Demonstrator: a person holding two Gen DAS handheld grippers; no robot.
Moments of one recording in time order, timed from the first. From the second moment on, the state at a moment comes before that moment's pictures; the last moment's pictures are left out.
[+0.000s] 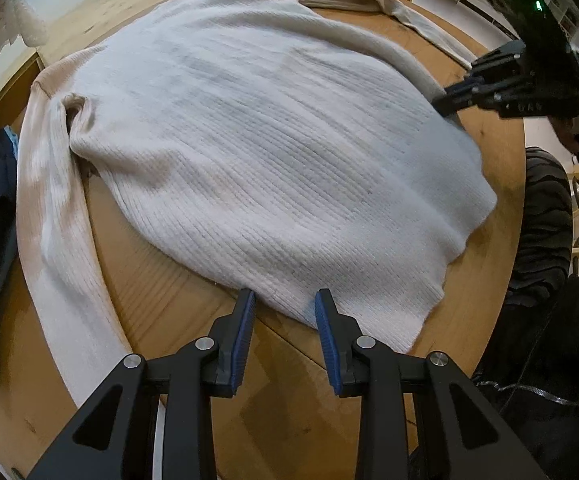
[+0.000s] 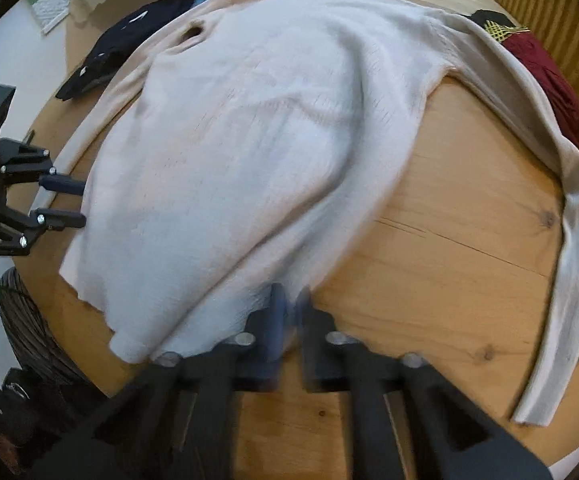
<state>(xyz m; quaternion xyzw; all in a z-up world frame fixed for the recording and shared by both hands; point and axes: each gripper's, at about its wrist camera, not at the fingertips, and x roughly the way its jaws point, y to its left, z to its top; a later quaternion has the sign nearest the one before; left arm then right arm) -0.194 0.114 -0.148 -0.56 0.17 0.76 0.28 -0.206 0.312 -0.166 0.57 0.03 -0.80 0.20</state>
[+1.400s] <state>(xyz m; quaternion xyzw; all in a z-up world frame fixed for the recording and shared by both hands) -0.162 0.000 -0.108 -0.52 0.09 0.82 0.21 -0.179 0.092 -0.190 0.56 0.27 -0.72 0.30</state>
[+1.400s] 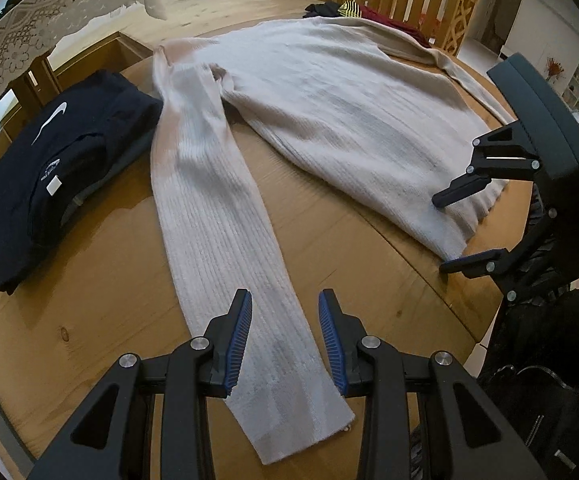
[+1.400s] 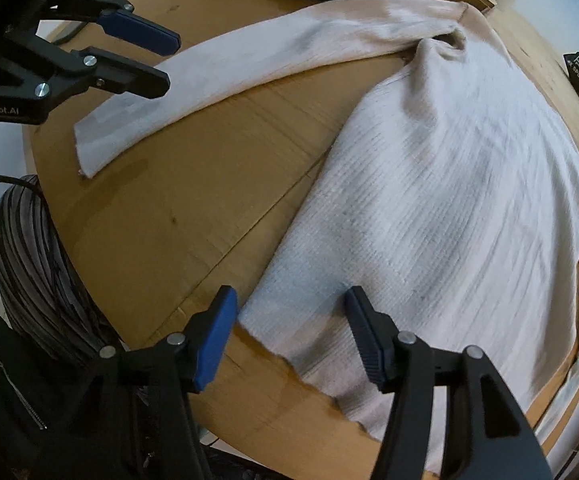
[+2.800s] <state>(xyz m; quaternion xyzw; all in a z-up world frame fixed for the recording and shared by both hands) -0.163 0.084 -0.101 -0.53 0.10 0.80 0.26 -0.262 0.214 -0.145 0.59 -0.09 -0.74 0.29</state>
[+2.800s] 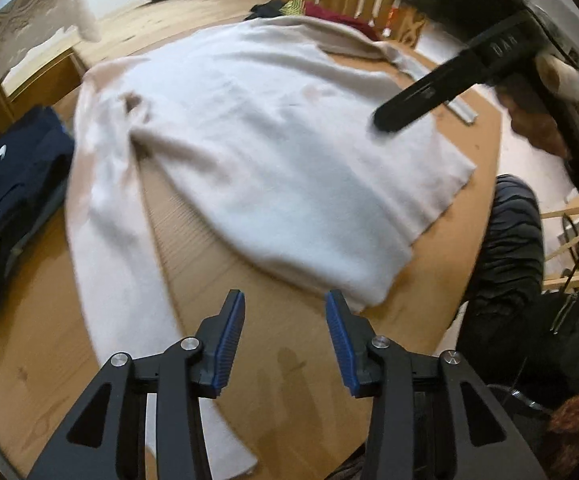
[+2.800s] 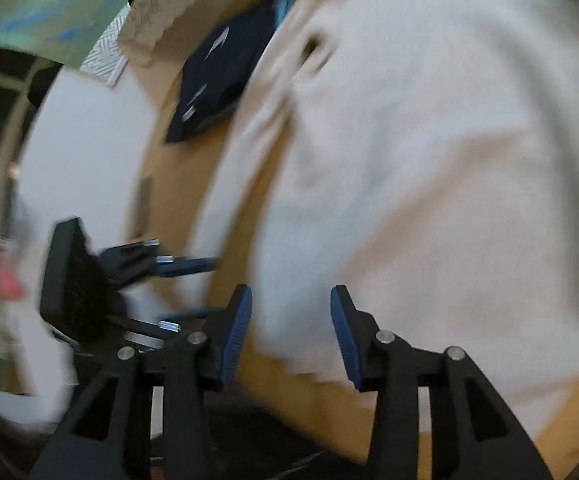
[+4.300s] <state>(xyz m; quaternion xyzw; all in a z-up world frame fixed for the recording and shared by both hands) -0.194 0.144 -0.107 -0.51 0.30 0.78 0.21 -0.189 0.308 -0.155 0.54 0.00 -0.82 0.17</state>
